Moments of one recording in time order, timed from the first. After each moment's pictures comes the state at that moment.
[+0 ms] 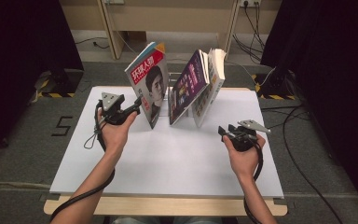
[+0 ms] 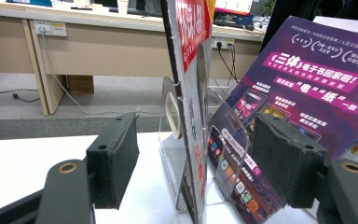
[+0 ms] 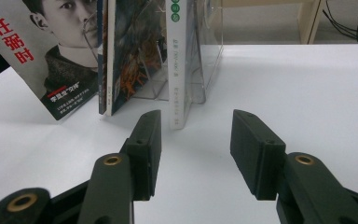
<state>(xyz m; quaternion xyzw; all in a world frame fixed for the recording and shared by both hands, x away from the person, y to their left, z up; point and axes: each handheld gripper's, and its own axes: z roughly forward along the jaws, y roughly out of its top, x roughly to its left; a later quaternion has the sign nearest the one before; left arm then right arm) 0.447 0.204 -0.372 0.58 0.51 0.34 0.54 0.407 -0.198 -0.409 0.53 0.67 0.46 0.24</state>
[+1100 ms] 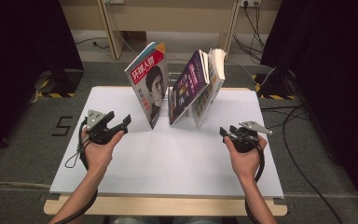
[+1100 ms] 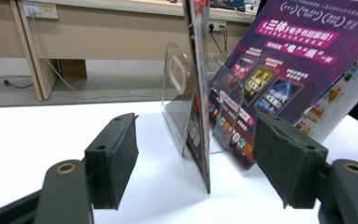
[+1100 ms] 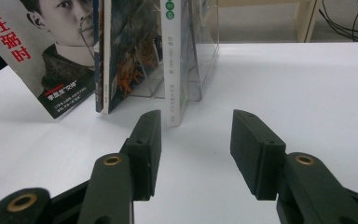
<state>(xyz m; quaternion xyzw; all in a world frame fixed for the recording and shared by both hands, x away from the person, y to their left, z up) 0.395 0.238 -0.392 0.61 0.51 0.31 0.52 0.403 -0.202 -0.409 0.54 0.67 0.46 0.24</state>
